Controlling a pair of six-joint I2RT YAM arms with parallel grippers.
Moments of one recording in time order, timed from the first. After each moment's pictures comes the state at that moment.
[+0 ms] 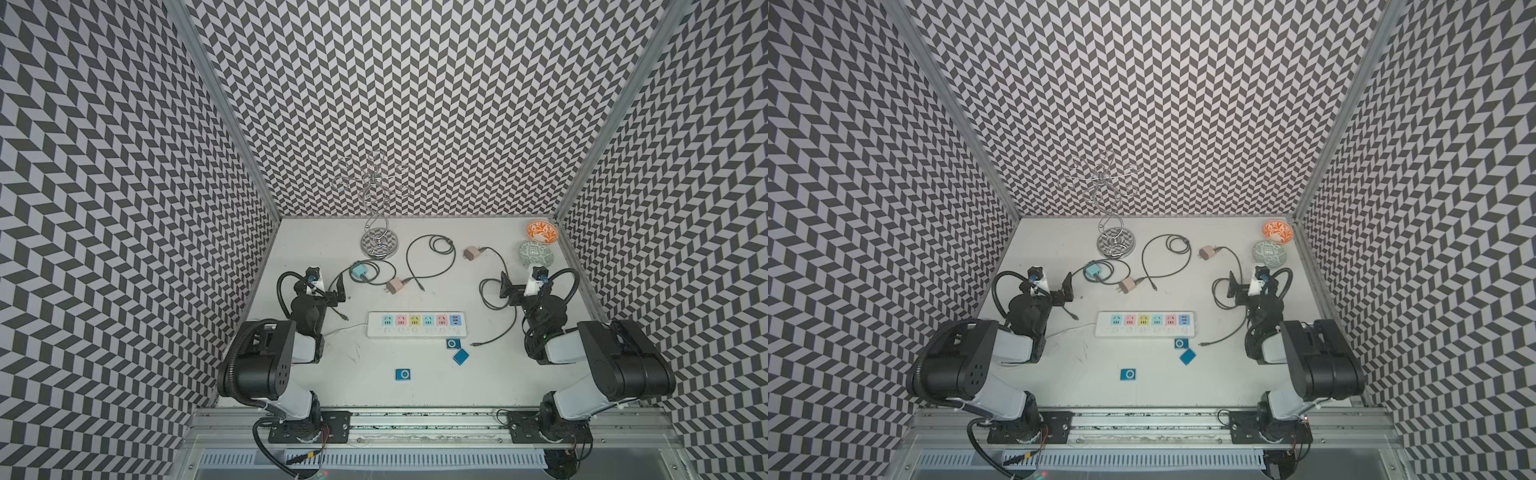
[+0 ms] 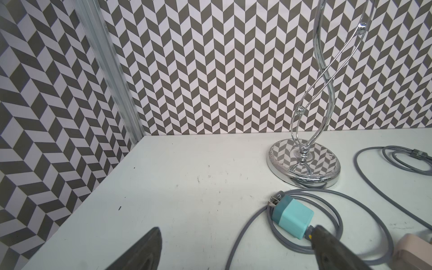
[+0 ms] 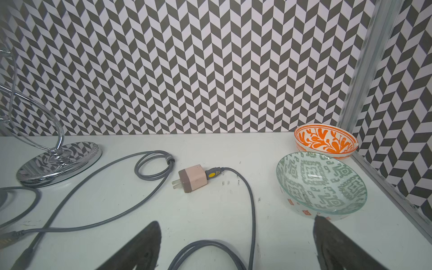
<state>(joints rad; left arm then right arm) 0.00 1.56 0.26 1.22 0.03 0.02 0.03 1.56 0.24 1.26 -0.04 0.02</state>
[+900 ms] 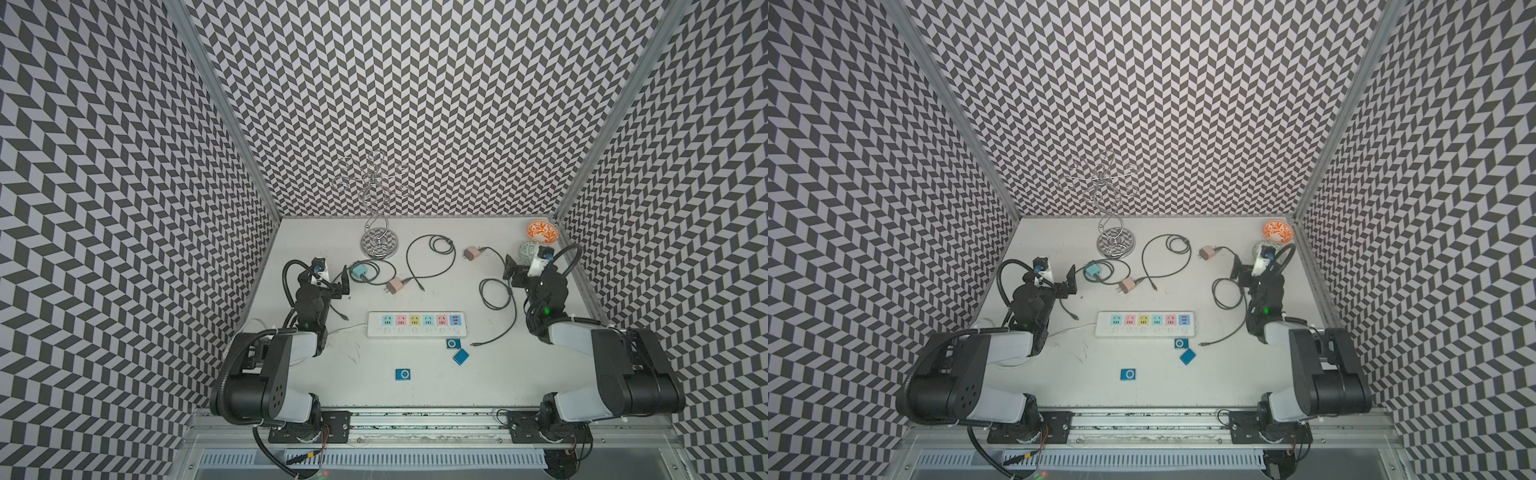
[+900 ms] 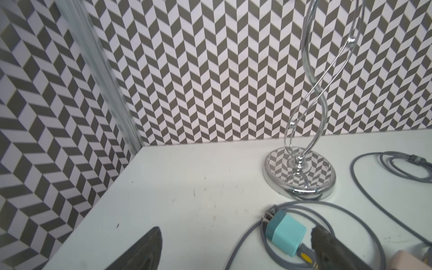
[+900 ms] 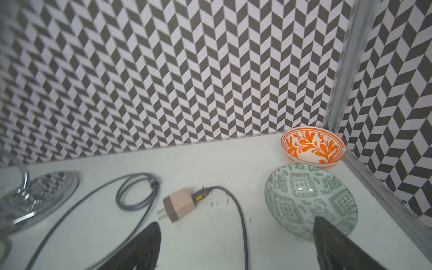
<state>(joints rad) -0.09 1.41 0.39 0.95 -0.05 0.06 0.02 1.46 0.58 0.74 0.08 0.15</state>
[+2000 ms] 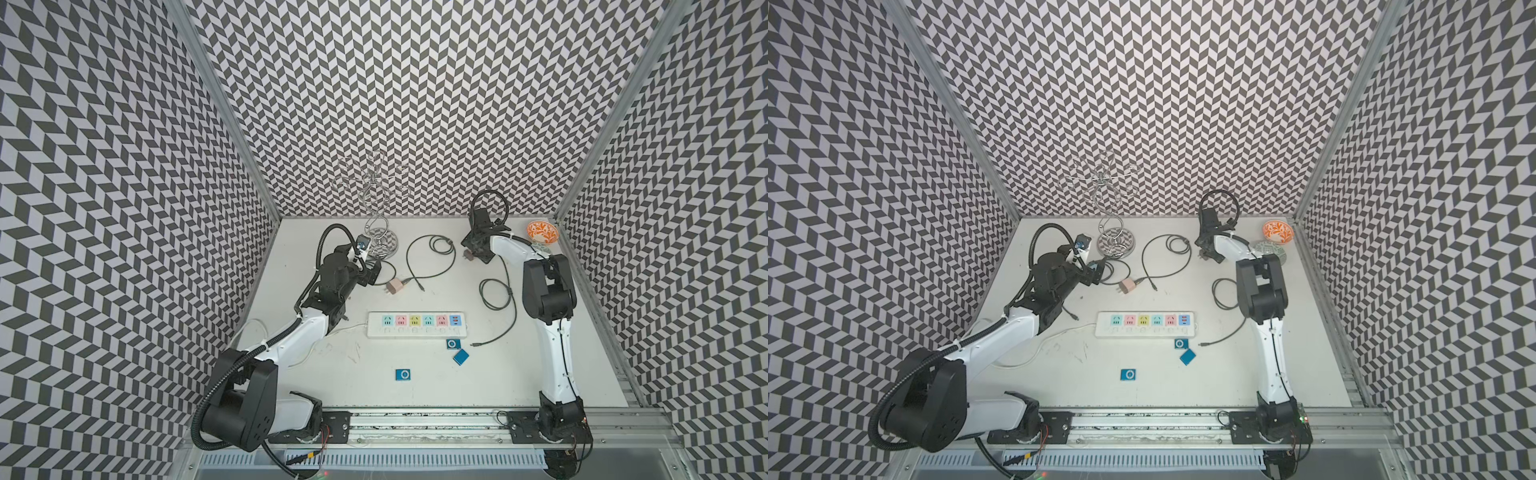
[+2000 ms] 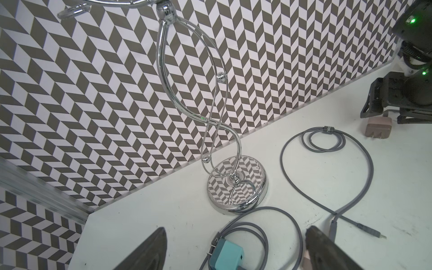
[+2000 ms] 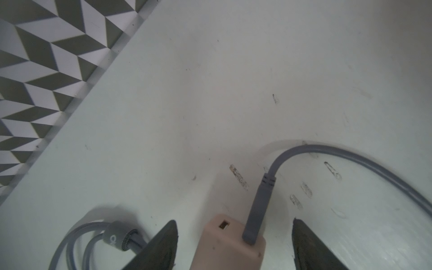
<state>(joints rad) -0.33 1.33 0.72 0.36 -0.03 0.29 0.24 2.34 1.90 -0.60 0.25 0.95</state>
